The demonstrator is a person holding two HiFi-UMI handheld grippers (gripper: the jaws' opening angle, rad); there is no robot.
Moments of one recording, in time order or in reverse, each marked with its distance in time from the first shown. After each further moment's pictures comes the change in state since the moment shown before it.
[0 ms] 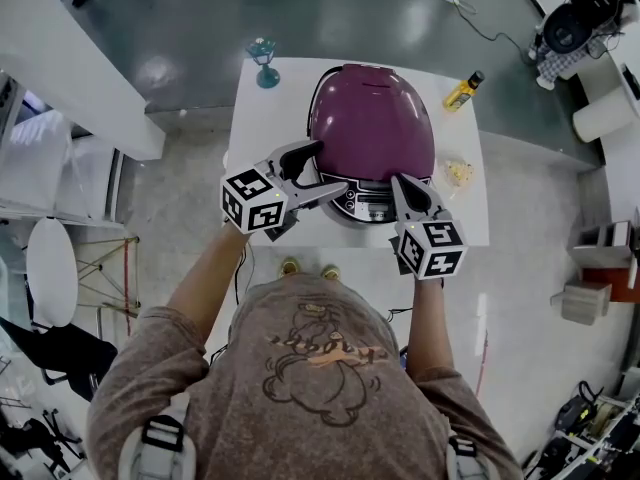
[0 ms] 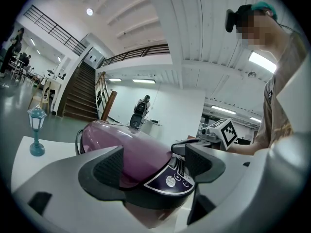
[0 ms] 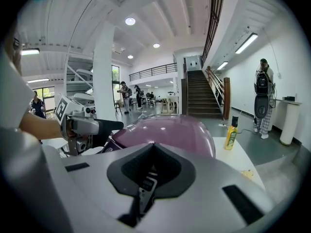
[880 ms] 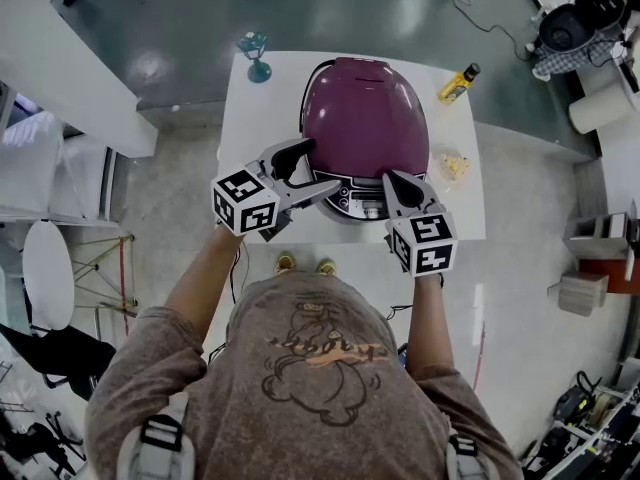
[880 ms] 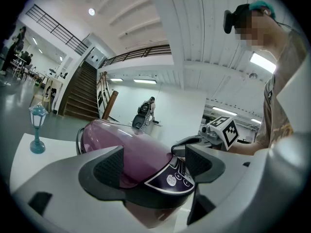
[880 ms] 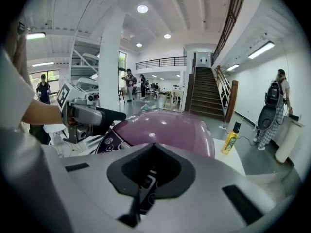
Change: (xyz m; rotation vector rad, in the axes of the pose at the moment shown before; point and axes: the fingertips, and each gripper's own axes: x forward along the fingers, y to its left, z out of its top) left arm 0.002 0.004 -0.003 -0.014 -0.003 0.007; right arm 0.007 0.003 -0.006 -0.140 0.113 0.000
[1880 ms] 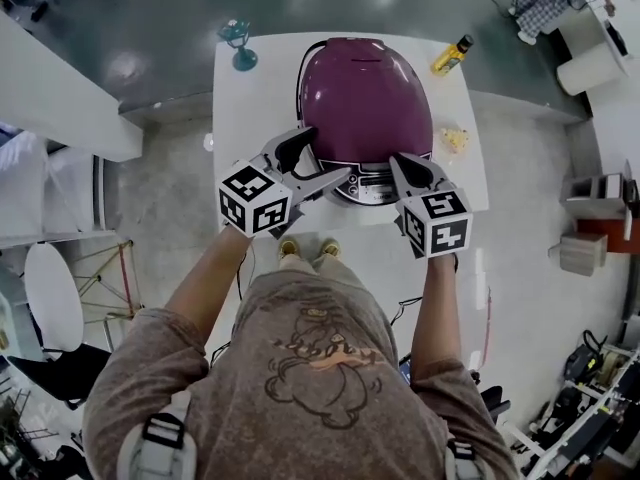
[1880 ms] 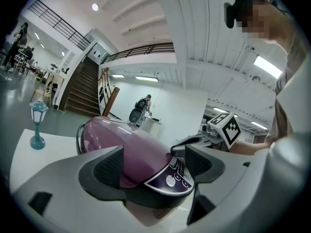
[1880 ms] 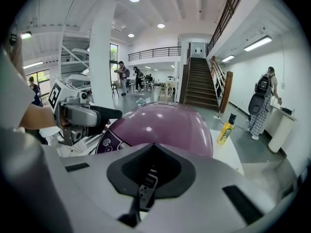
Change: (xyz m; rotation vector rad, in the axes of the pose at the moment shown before) left arm -0.001 0.003 0.003 -0.041 0.030 0.004; right arm 0.003 0.002 -0.001 0.059 0.118 -0.051
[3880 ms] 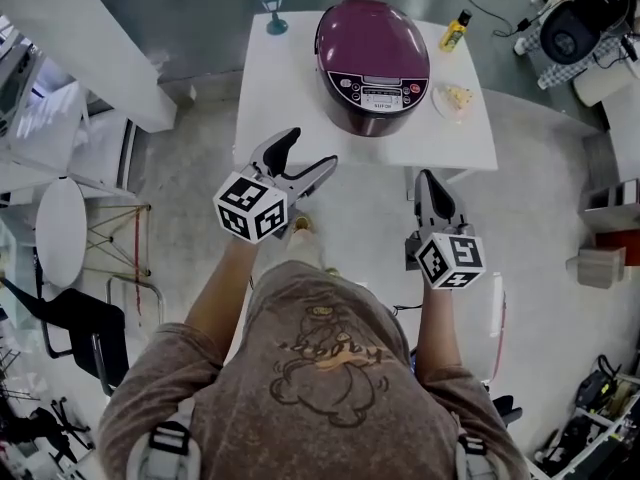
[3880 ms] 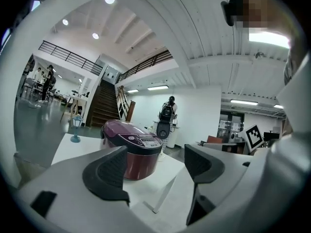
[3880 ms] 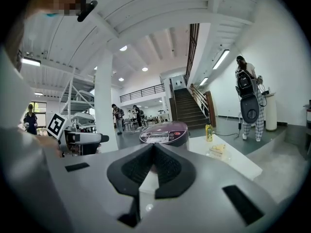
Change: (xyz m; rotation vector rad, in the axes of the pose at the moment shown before) left arm -0.113 -0.142 -0.076 0.100 -0.112 0.299; right arm -0.194 0.054 -0.113 0.231 -0.486 -0.034
